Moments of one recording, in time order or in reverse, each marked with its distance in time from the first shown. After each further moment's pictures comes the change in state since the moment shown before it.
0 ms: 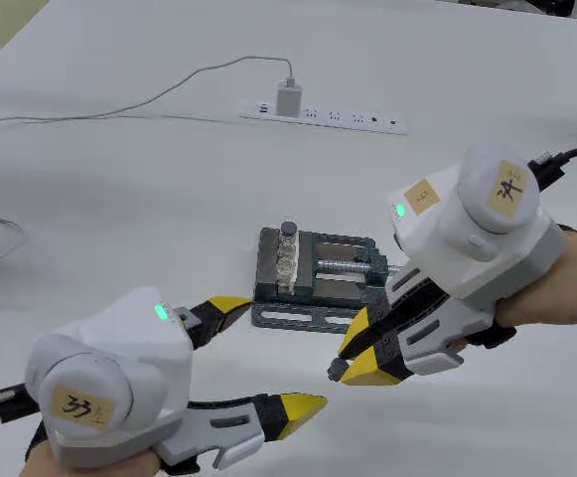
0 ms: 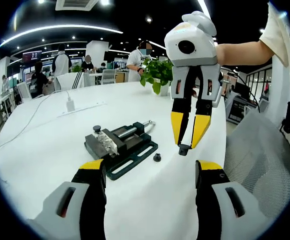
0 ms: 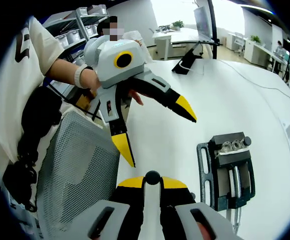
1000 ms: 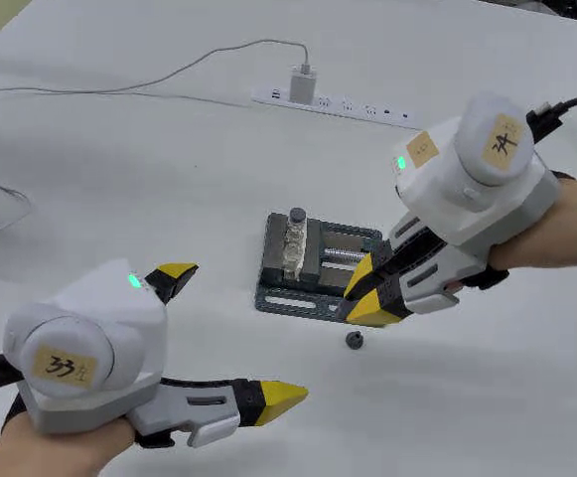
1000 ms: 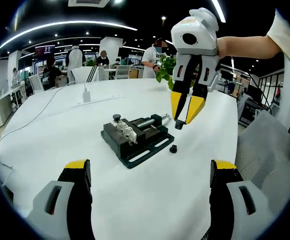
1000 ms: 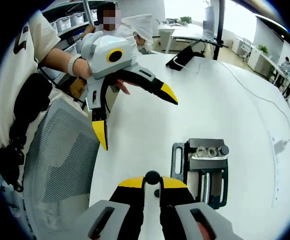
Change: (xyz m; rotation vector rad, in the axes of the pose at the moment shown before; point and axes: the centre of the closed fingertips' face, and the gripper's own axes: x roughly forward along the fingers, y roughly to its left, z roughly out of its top) left arm -0.012 0.024 -0.018 -0.048 0.027 0.104; right arm -0.014 -0.049 0.003 -0.138 0.111 -0.084
